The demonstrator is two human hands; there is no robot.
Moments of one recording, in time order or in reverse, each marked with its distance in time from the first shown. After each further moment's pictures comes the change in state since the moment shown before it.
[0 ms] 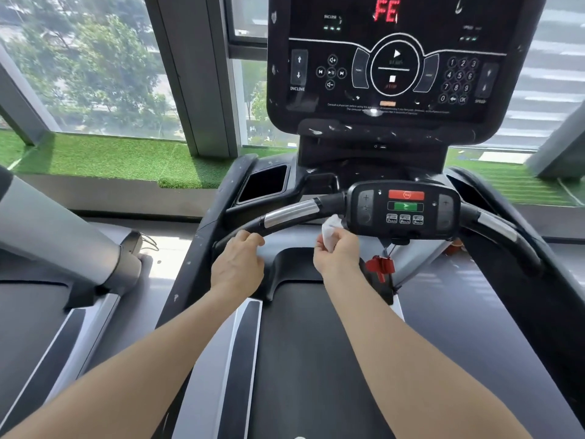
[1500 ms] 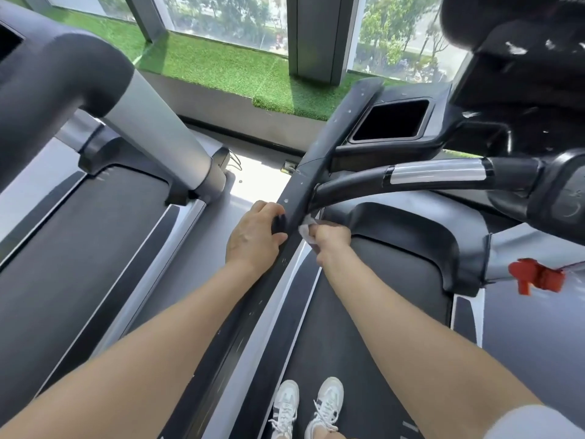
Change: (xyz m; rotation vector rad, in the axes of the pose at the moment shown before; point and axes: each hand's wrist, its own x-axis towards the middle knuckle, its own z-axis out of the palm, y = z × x) left_hand -0.037 -0.116 -0.007 -0.124 0.035 -0.304; right_hand 0.010 0.186 0.035 -0.930 -0.394 0.110
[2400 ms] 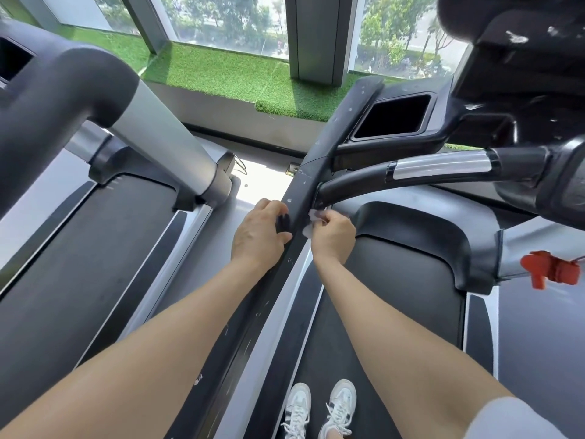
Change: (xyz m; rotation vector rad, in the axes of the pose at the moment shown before) left_hand 0.005 0.000 -0.001 0.015 -0.011 -0.006; right_hand 0.012 0.021 0.008 -0.528 0.340 -0.572
